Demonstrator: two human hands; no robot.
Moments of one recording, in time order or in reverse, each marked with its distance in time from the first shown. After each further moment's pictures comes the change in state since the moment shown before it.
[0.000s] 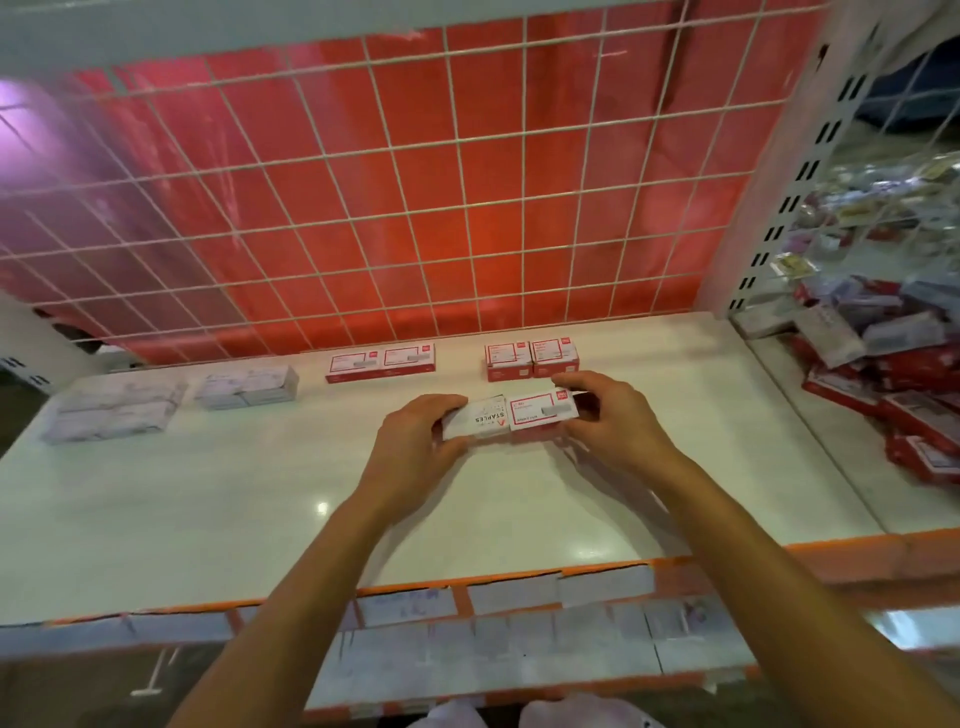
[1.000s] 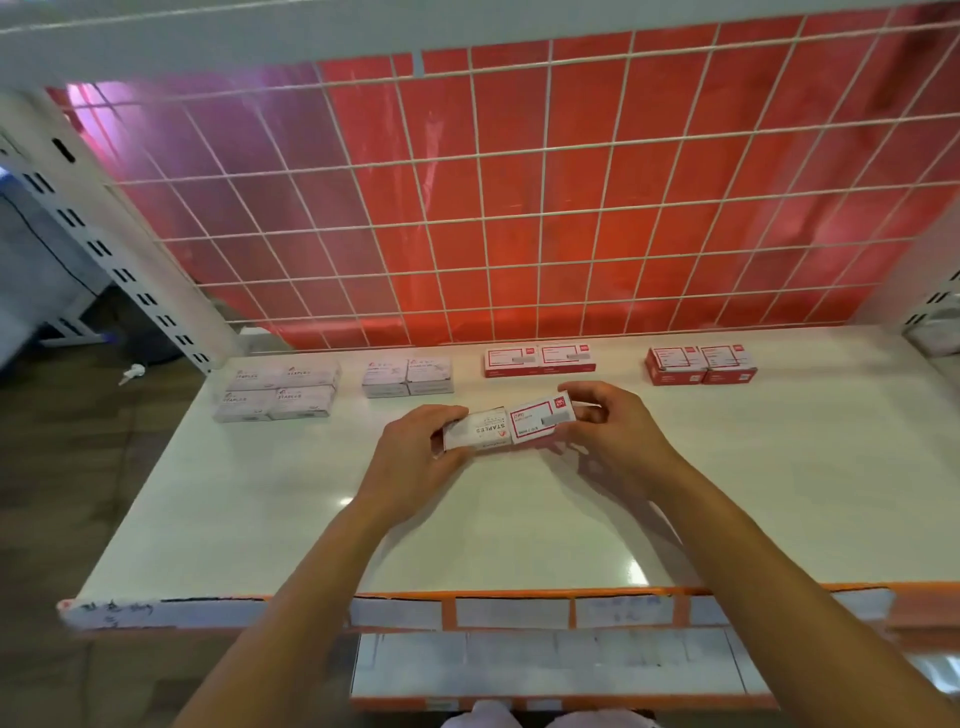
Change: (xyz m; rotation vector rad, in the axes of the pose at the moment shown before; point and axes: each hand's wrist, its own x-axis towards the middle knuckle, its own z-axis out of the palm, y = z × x) left_hand -0.037 -0.153 -0.107 -0.046 0.037 -0.040; right_hand 0.016 -0.089 0.160 0.457 -0.133 0.143
